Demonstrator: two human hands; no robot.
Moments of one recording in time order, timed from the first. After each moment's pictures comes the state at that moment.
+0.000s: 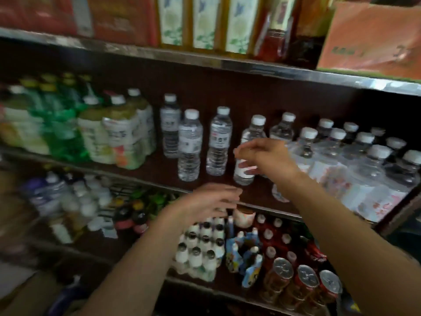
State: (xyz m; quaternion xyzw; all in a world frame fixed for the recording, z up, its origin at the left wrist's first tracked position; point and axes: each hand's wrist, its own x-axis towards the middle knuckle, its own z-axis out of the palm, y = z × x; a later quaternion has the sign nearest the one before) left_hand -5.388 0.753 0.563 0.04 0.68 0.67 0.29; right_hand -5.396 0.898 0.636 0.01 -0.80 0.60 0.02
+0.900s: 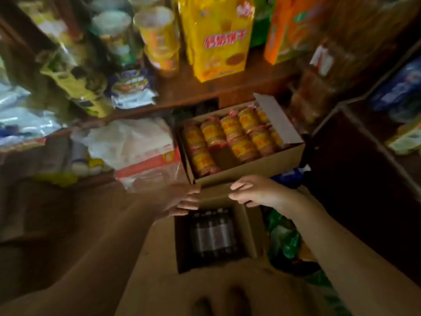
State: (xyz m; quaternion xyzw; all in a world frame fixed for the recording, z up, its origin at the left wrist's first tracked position) left_hand -4.944 0.112 0.220 -0.54 0.47 0.69 0.10; right_hand -5.143 0.218 0.245 0.28 -0.73 0.18 -0.60
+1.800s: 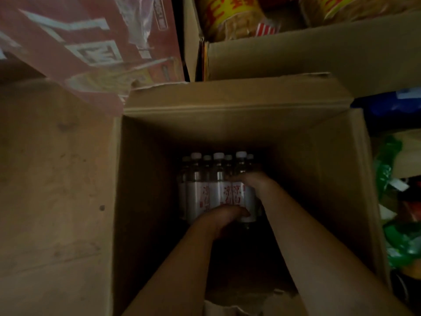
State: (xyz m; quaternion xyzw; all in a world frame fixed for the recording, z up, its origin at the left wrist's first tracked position) left_hand -4.972 0.208 -0.289 -0.56 0.22 0.78 0.19; right_hand -5.100 0.184 -0.327 0.11 -0.78 0.16 -0.60
